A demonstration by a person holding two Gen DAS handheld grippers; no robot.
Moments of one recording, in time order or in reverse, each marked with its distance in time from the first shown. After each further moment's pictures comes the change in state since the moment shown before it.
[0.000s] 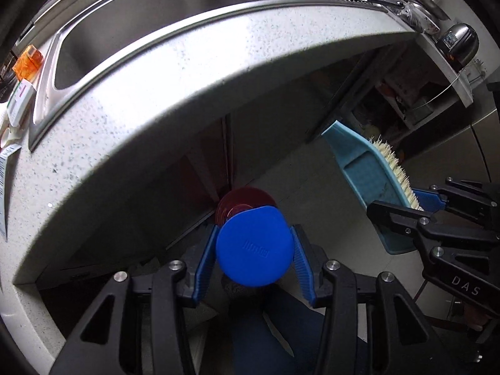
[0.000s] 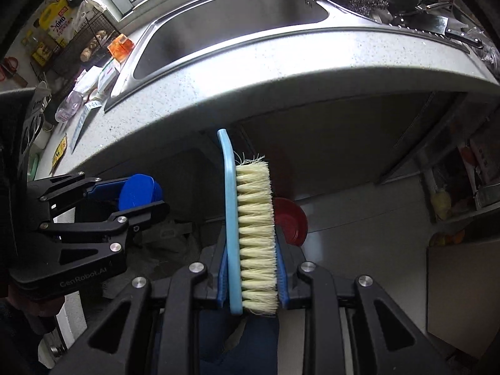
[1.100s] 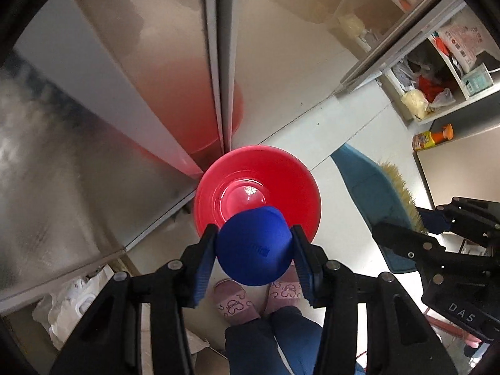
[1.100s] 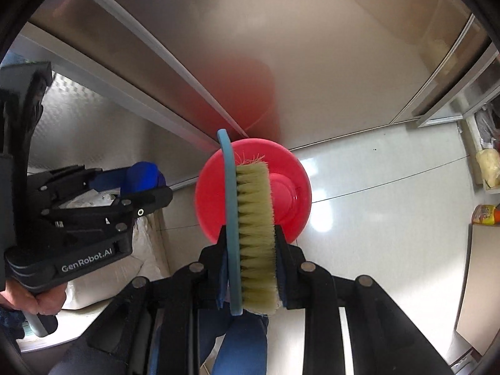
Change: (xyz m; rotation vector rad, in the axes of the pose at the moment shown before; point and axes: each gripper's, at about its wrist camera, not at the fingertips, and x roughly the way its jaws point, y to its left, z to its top) left arm 0.319 0.029 -0.027 -0.018 0.138 -0.016; right arm 0.319 -0.096 -0.046 0.062 0.162 0.024
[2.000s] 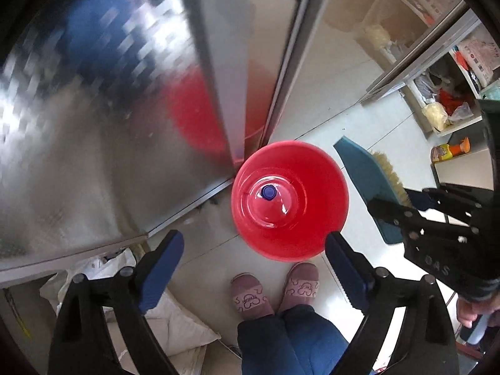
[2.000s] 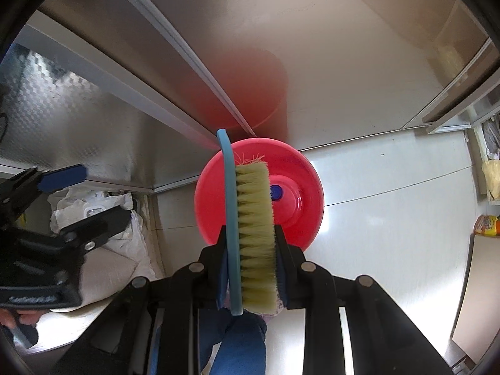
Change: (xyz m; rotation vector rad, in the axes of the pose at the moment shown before) left arm -0.012 0.032 -0.025 -0.092 -0.027 0.091; right arm 0.013 0.011 -0.010 -0.059 0.003 -0.026
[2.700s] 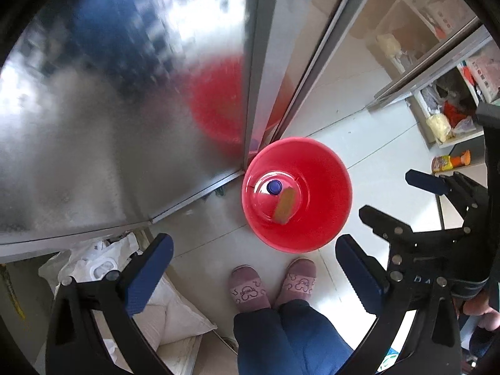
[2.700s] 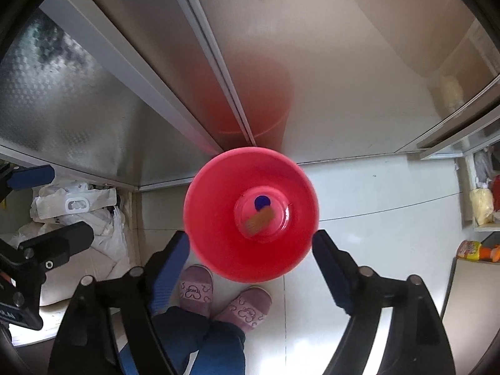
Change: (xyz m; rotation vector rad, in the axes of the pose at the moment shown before) left arm -0.023 0.020 -0.010 -0.068 -0.003 -0.002; right arm -0.012 0.020 -0.005 -0.077 -0.052 -0.091
